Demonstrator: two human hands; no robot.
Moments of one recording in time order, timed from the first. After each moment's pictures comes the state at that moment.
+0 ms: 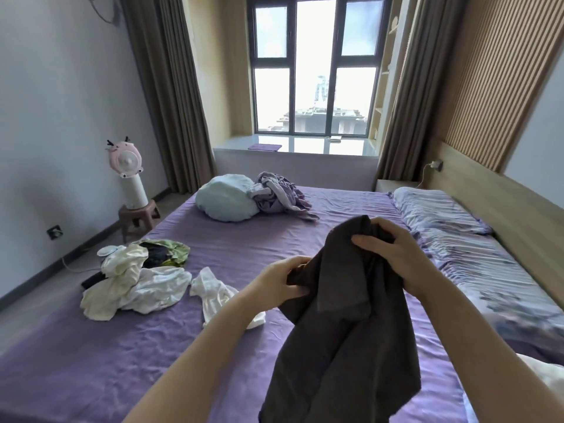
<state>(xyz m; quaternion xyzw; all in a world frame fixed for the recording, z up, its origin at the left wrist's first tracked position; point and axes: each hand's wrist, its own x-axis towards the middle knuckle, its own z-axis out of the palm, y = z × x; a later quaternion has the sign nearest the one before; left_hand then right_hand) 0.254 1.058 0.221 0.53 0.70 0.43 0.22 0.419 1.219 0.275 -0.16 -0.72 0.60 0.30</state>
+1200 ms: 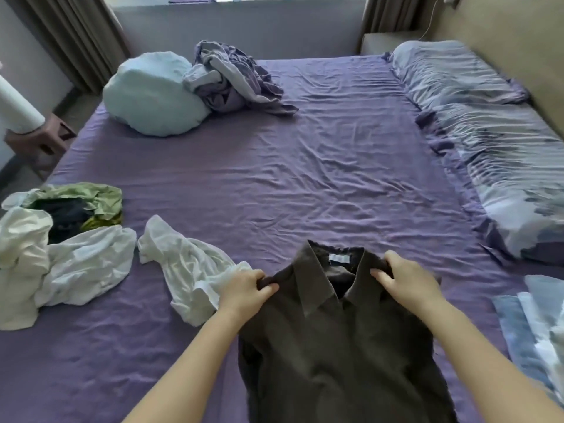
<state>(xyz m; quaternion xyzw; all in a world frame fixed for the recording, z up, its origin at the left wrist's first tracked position) 0.067 1.165 -0.045 0.40 0.86 0.18 0.24 0.313 1.353 -0.012 -0.49 -0.84 0.23 -0.06</state>
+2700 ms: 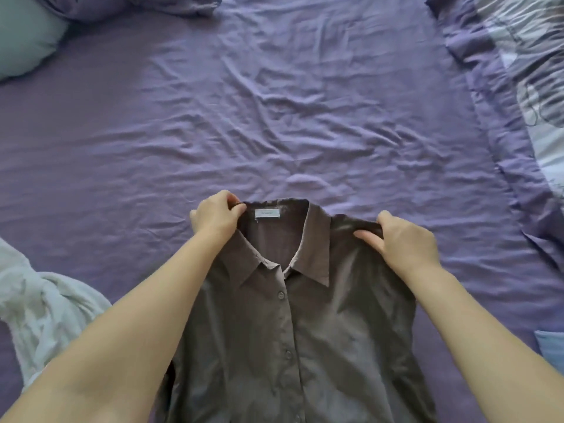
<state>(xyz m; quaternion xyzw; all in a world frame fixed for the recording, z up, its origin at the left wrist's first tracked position) 0.006 1.480 -0.225 0.30 0.93 0.07 0.22 0.304 1.591 -0.228 -0.51 -0.85 0.09 -0.09</state>
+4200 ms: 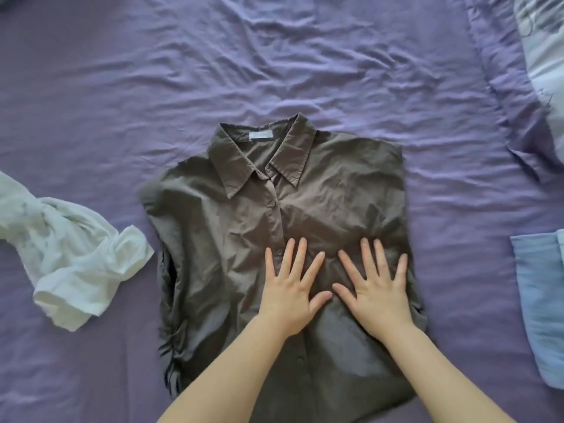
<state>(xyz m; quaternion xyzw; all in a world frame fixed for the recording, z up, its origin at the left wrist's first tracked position) 0.241 1.293 -0.276 0.63 0.73 -0.10 0.23 0.406 1.381 -0.269 -0.43 -0.87 0.12 -0.20</state>
